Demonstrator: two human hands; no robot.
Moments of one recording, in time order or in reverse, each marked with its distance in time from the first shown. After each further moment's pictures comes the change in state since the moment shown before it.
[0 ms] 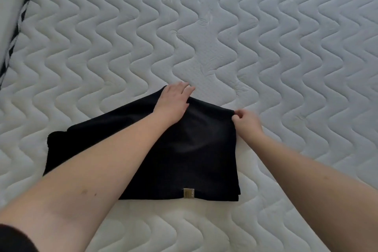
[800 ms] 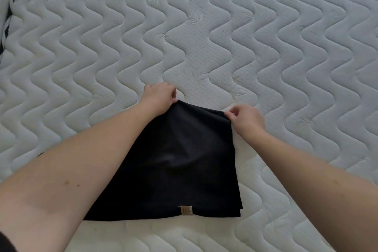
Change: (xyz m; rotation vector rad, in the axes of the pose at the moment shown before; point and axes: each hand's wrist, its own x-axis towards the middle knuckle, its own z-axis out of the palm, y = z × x) left_hand 0.058 -0.033 -0.005 0.024 -0.158 -0.152; right_hand 0.034 -0.007 -0.008 -0.312 0.118 -0.111
